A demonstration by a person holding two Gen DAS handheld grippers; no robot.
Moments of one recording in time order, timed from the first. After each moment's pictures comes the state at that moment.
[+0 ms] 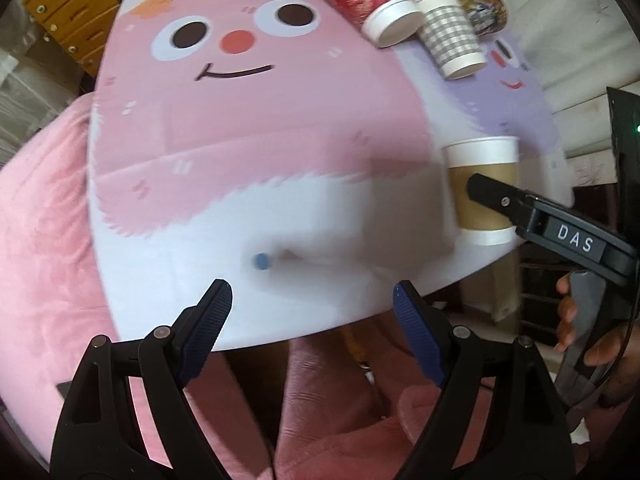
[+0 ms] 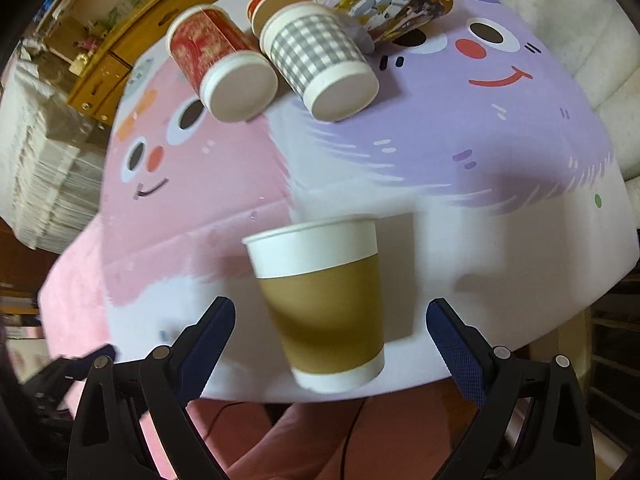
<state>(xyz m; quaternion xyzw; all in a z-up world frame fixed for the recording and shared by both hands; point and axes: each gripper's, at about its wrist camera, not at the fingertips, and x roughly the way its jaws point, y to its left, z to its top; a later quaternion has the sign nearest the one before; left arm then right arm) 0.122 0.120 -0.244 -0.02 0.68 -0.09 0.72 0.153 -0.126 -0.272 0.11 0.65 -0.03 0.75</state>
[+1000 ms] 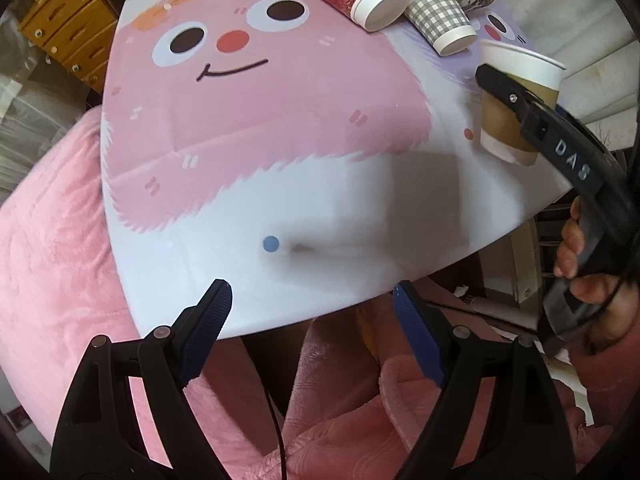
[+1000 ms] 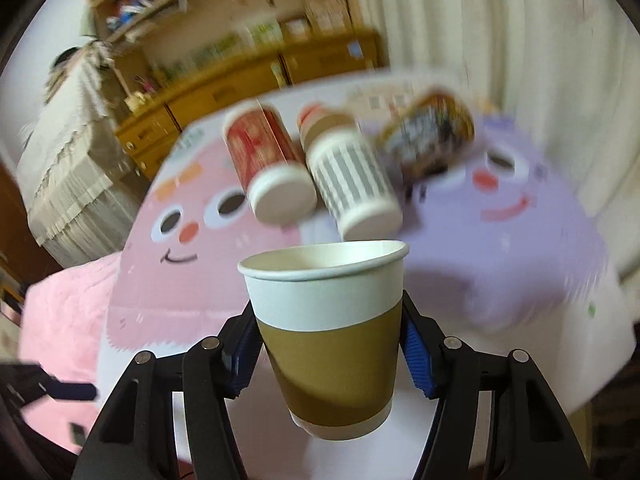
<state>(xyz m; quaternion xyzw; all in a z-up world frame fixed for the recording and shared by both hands) 0.099 0.097 -0.236 0.04 0.68 -0.09 0.73 0.154 -0.118 -0.254 0.04 0.44 0.02 0.90</state>
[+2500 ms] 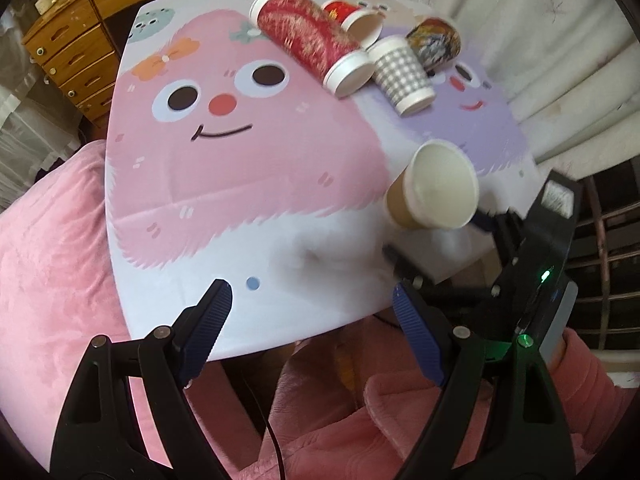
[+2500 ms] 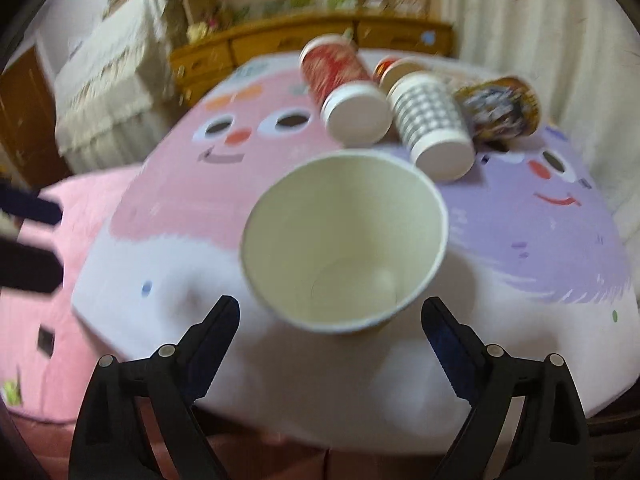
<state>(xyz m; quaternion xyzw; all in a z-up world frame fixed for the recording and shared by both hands) 0.102 0.094 -0.183 -0.01 0.62 -0.12 0.77 0.102 -0.078 -0.298 -0.06 0.50 0.12 0.85</state>
